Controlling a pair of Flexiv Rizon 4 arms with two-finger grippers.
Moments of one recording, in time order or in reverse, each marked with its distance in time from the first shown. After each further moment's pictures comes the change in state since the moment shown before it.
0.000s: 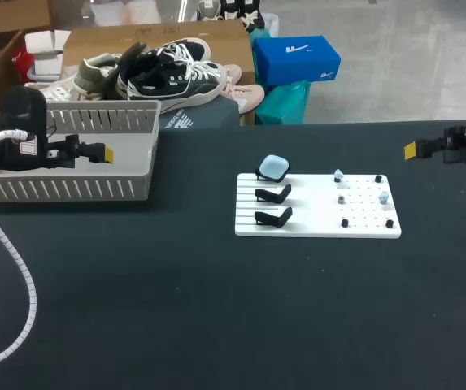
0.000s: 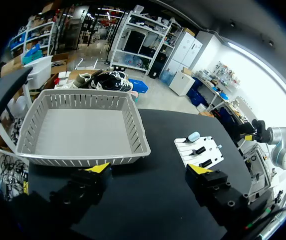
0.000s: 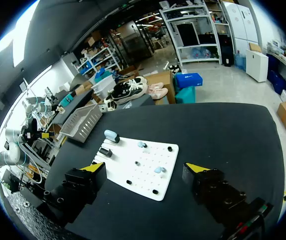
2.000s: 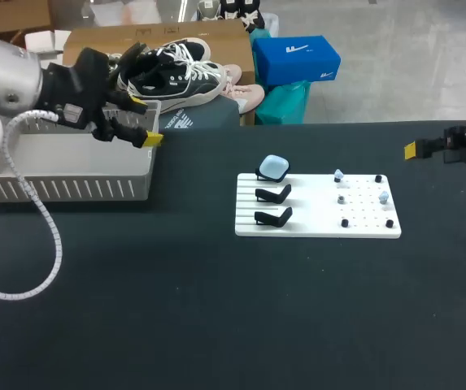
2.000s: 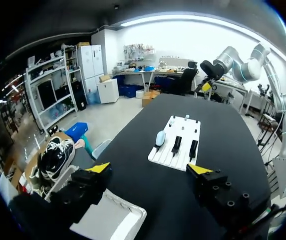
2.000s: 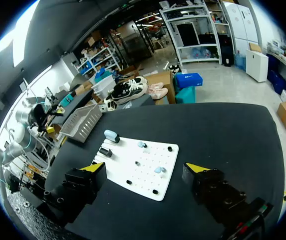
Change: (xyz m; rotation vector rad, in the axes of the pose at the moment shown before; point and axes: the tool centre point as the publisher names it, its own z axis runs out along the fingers) left arm -0.061 -0.063 0.072 0.379 -0.009 0.874; right arm 0.000 0.000 0.000 0.000 0.000 0.000
